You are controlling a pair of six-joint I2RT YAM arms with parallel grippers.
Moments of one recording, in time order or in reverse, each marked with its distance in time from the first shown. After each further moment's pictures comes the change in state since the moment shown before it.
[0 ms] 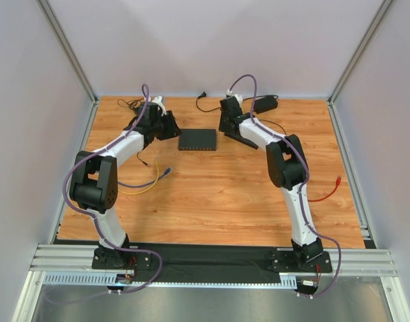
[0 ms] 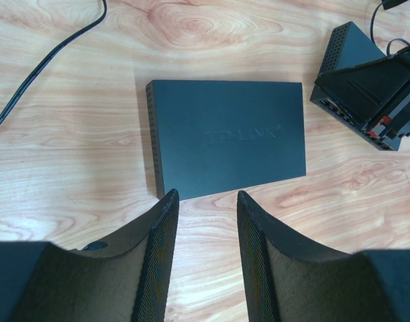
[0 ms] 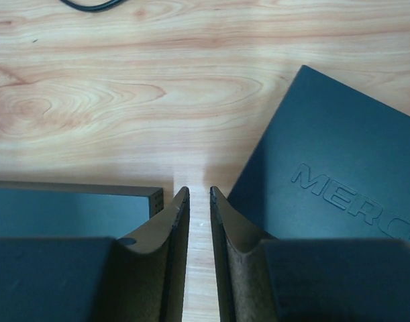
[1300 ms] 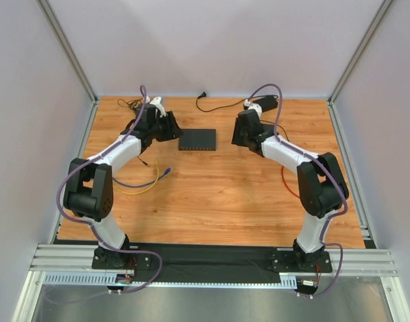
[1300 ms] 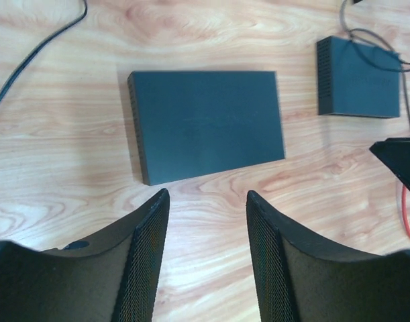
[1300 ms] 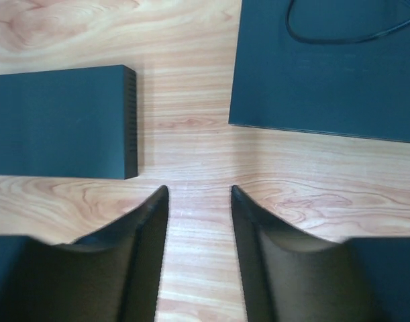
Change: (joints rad) left arm -0.008 -0.084 -0.069 0.028 0.027 0.008; right arm -0.002 -0.513 -0.622 0.153 0.009 0.005
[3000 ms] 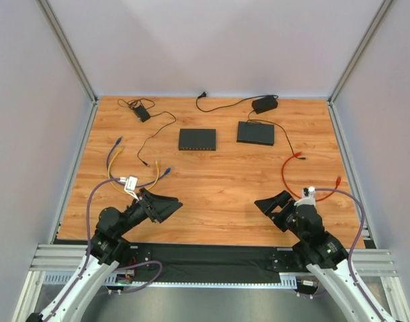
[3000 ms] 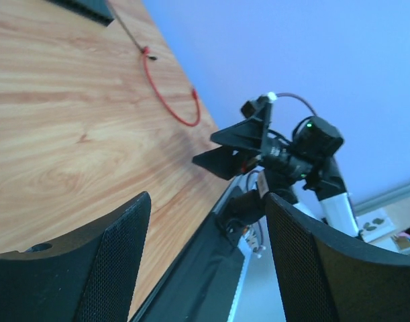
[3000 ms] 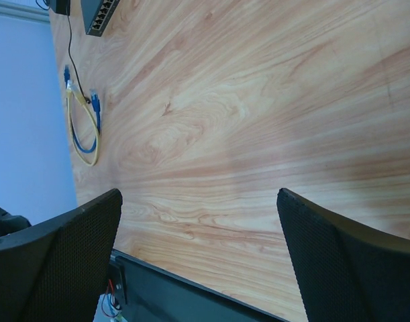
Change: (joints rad) left arm -0.248 -1.721 -1.163 0.122 0.179 -0.531; right arm 0.093 -1.831 -1.134 -0.467 -0.132 0.654
